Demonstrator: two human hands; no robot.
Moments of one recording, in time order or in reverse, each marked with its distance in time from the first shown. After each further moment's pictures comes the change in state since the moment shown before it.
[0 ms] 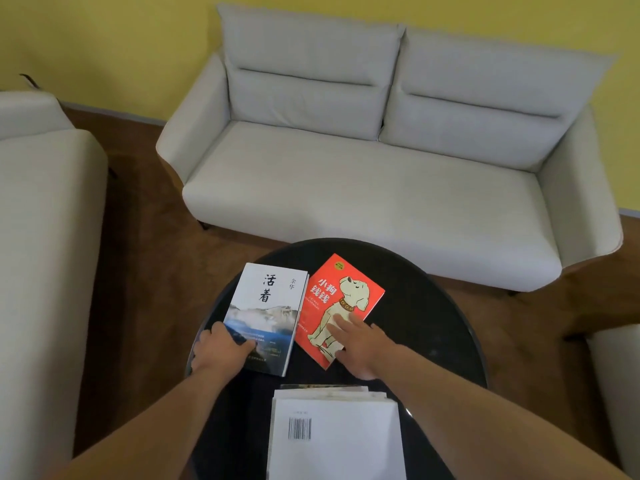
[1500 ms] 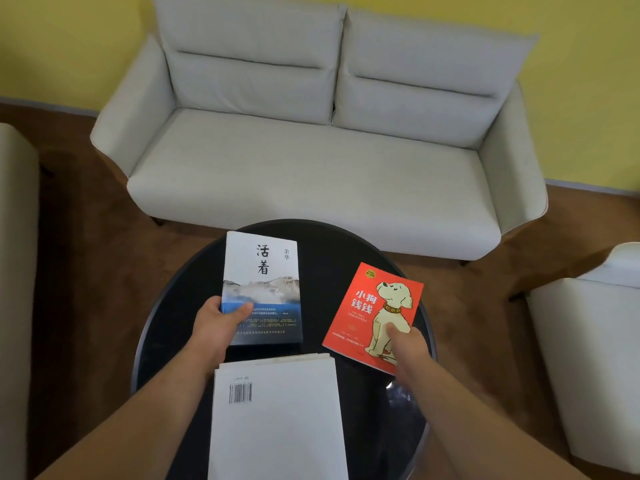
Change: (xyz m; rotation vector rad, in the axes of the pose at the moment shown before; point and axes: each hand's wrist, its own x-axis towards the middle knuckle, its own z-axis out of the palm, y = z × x) left_hand -0.055 0.064 0.027 -0.856 -0.226 0.051; right_hand -0.094 0.091 0.057 1.588 0.551 0.918
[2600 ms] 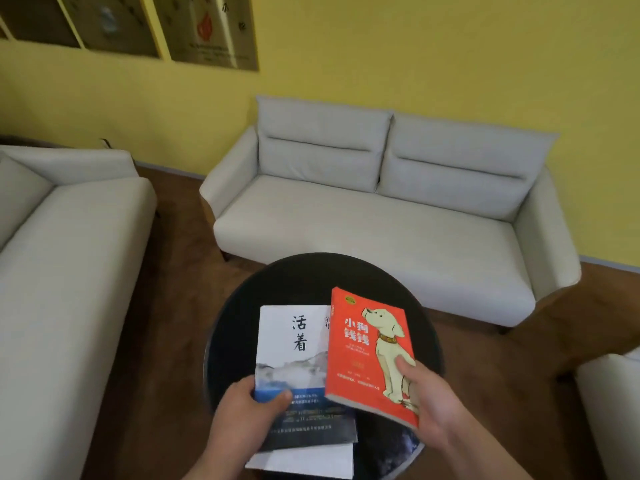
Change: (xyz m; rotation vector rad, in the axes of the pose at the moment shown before) left_hand -0.264 -0.057 -0.032 0.293 0.147 0.141; right_hand -0.183 0.032 -0.096 0.188 -0.574 0.014
